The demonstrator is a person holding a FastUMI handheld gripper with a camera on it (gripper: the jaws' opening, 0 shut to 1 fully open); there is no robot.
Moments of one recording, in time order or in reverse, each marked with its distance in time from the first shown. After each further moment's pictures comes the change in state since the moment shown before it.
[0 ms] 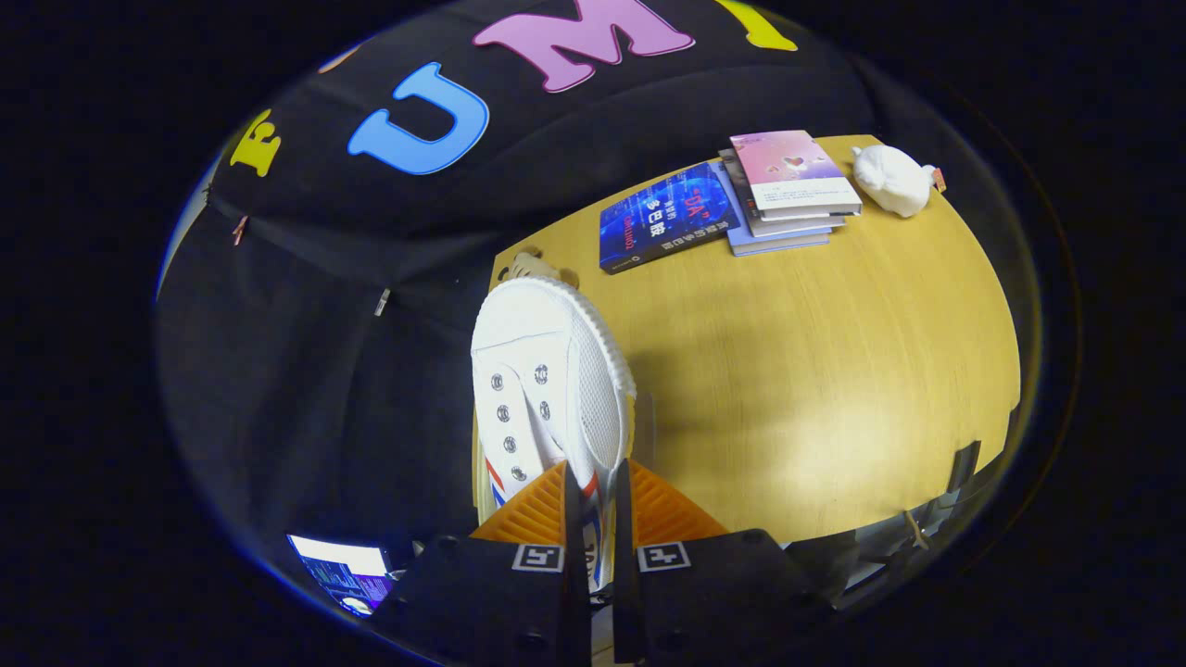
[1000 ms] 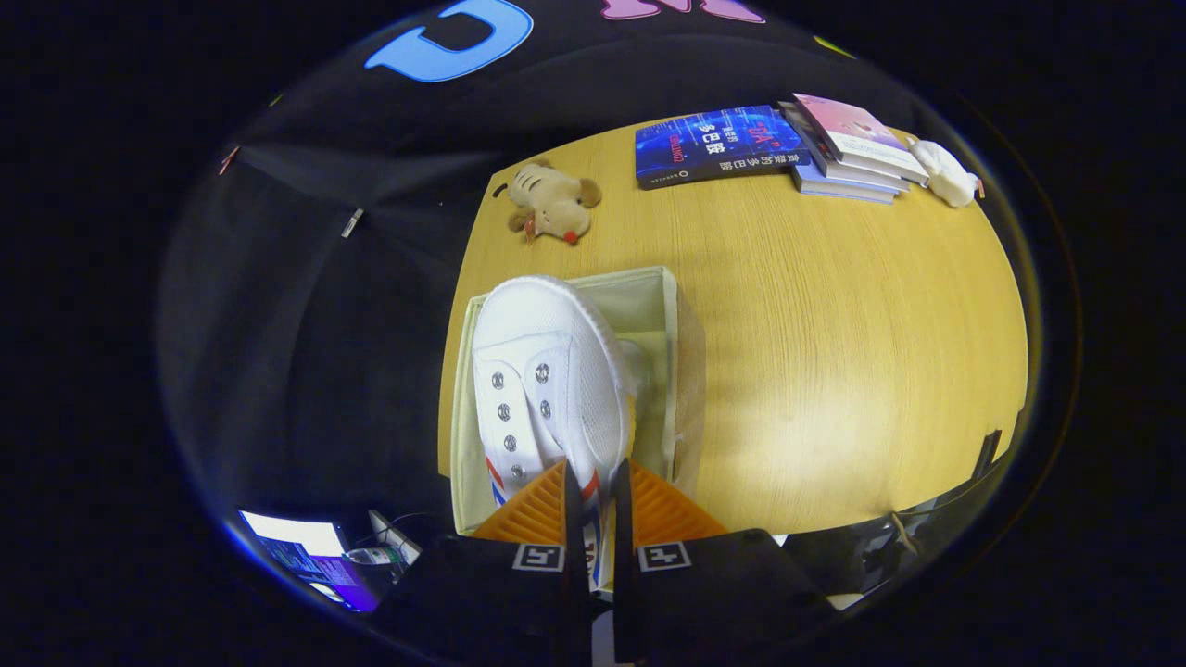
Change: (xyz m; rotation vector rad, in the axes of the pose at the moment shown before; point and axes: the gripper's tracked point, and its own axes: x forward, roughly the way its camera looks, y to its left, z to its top) arm 0.104 0.026 -0.082 -0.112 0.143 -0.144
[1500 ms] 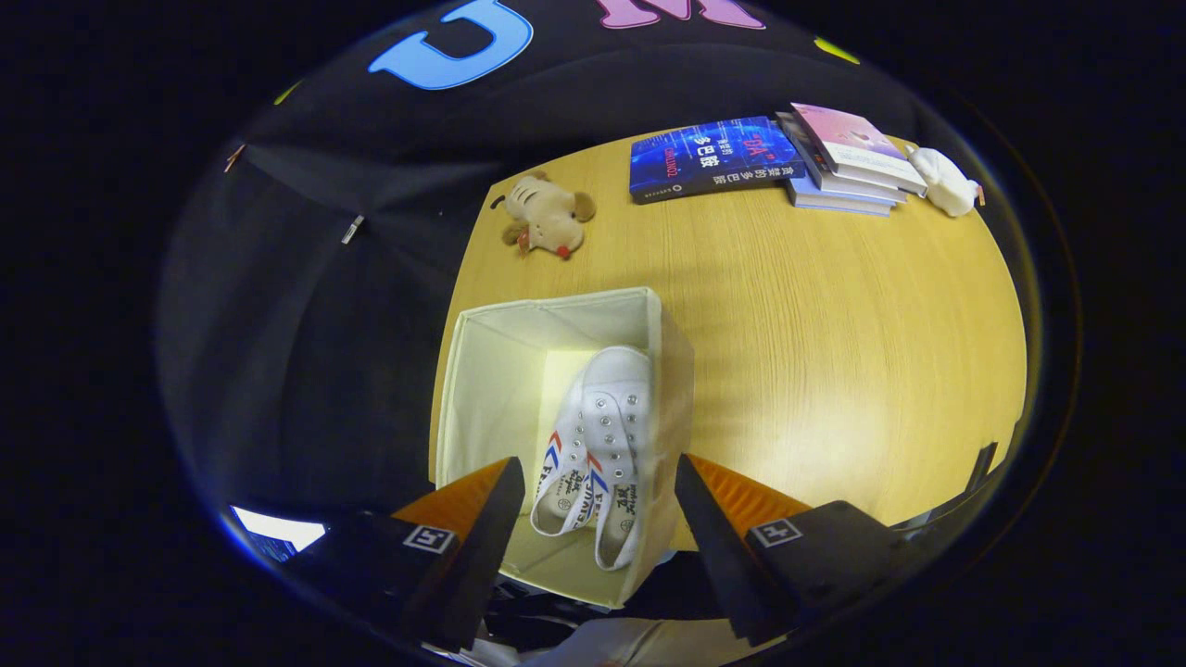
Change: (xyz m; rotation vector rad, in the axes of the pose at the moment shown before) arm -0.003 -0.014 0.013 0.013 -0.046 0.024
